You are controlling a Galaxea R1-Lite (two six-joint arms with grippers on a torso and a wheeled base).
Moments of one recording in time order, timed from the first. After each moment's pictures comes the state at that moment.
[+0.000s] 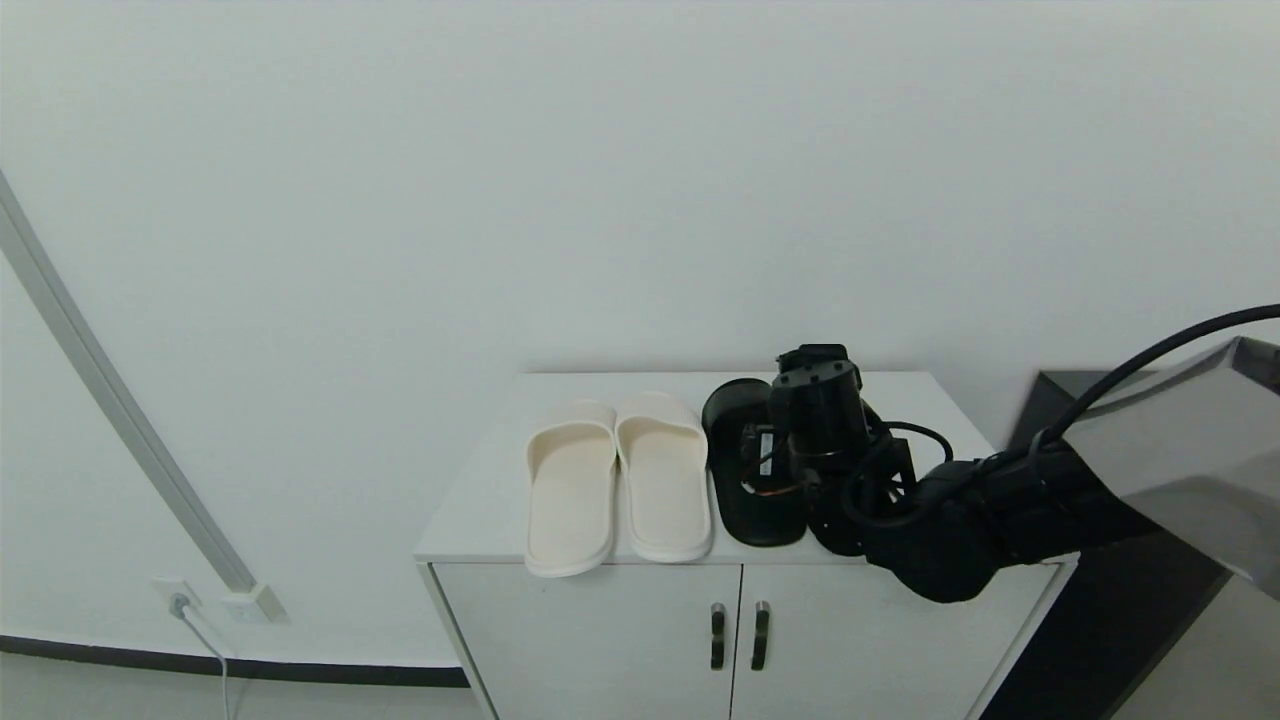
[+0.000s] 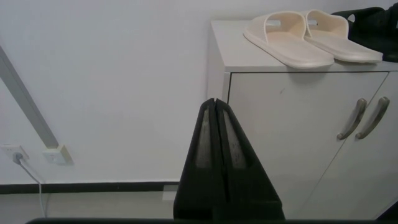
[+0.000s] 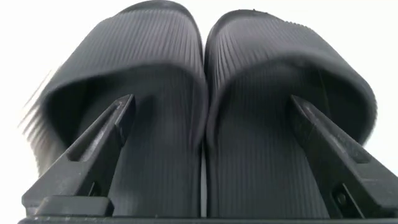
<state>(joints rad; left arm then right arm) 0.00 0.00 0.00 0.00 0.01 0.00 0.71 2.12 -1.21 -0.55 -0.71 0.28</state>
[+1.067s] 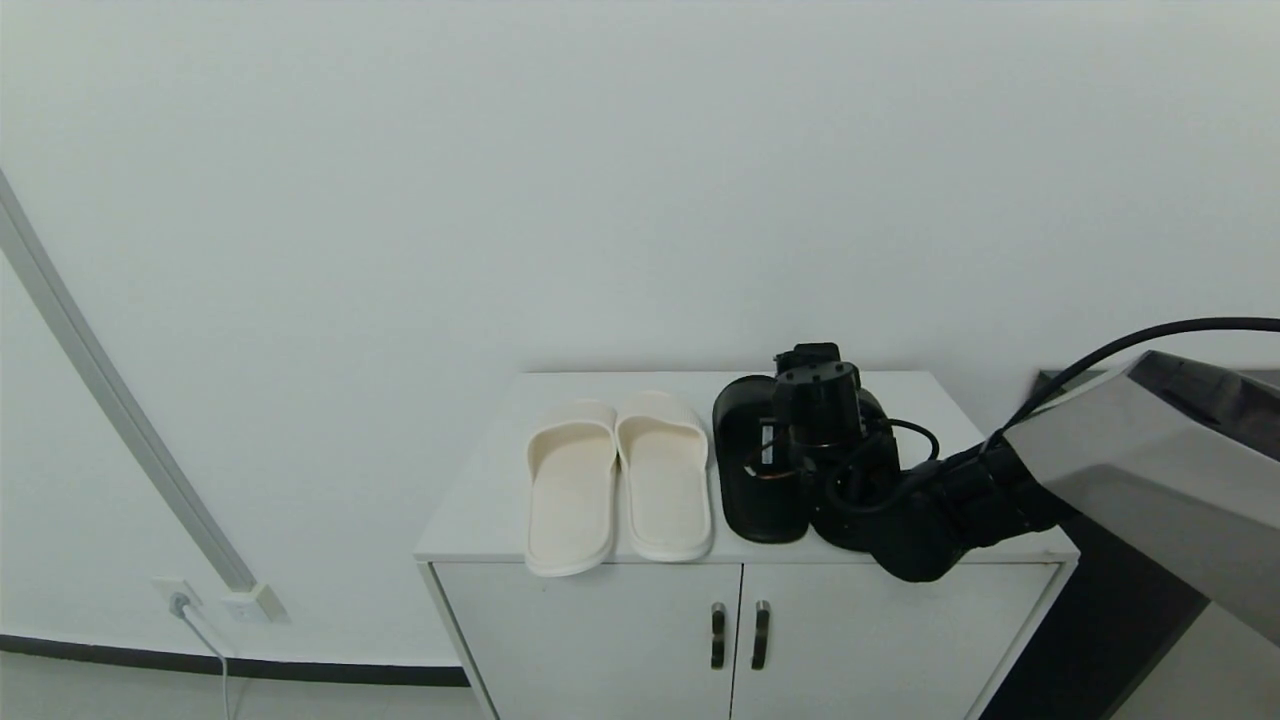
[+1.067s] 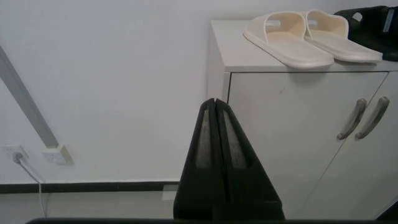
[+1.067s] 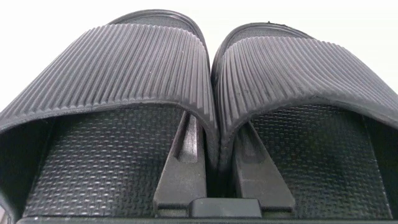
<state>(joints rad) 0.00 0.00 0.00 0.00 0.01 0.00 0.65 2.21 -1.27 -0.64 -0.69 0.18</state>
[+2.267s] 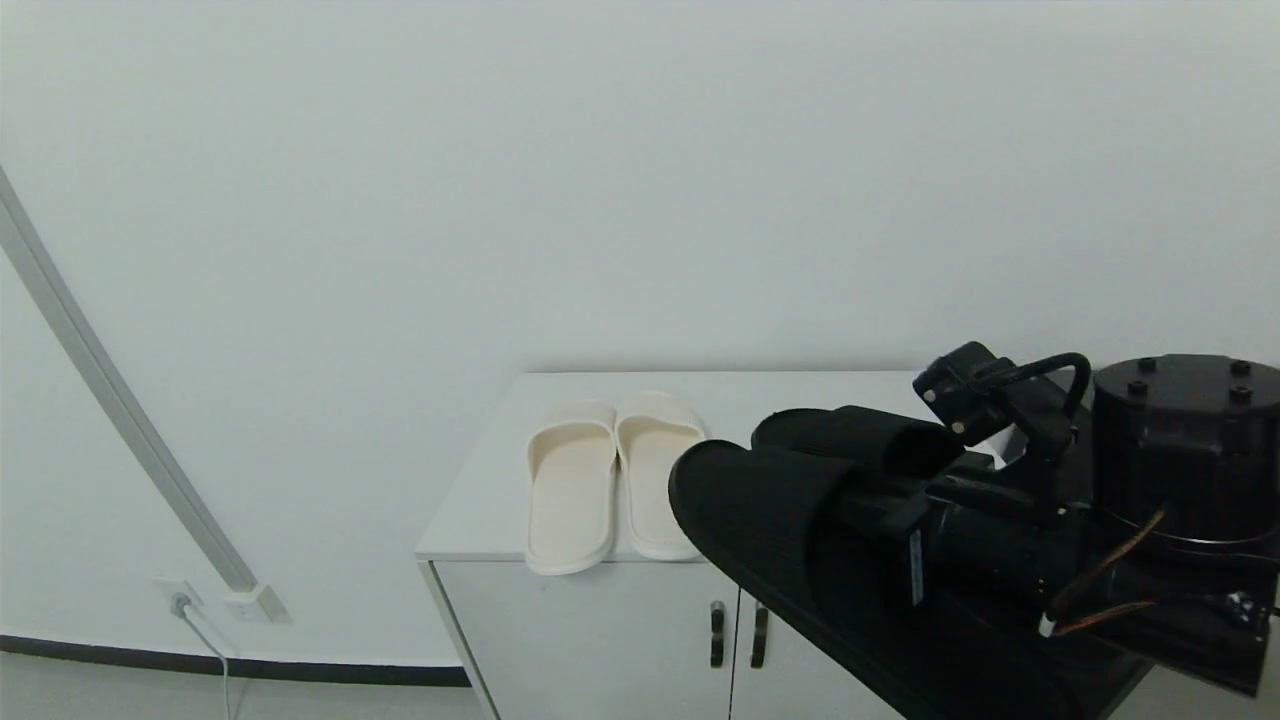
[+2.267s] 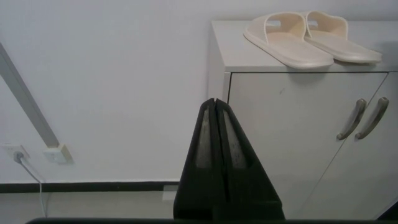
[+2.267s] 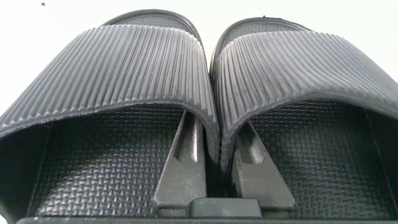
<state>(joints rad) 0.00 0.00 0.00 0.00 0.01 0.00 0.79 1.50 -0.69 -0.53 -0.08 0.08</state>
